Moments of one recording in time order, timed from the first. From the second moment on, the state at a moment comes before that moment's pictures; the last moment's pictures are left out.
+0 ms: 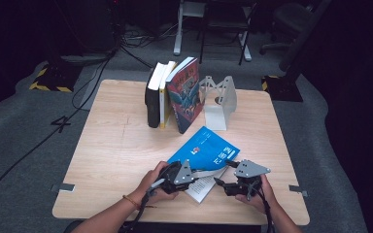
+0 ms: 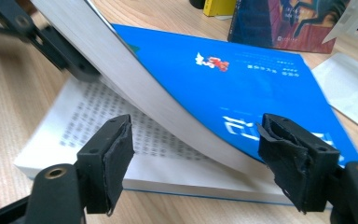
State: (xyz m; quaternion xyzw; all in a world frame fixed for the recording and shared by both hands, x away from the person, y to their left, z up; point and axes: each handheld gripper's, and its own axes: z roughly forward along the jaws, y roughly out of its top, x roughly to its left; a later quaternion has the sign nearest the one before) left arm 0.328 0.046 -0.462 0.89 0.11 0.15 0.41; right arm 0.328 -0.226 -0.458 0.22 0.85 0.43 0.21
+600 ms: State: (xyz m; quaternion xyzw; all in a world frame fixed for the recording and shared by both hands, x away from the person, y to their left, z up) left arm 0.320 0.103 -0.453 0.89 0.12 0.11 0.43; right arm 0.351 -0.220 -0.471 0.21 0.87 0.39 0.21
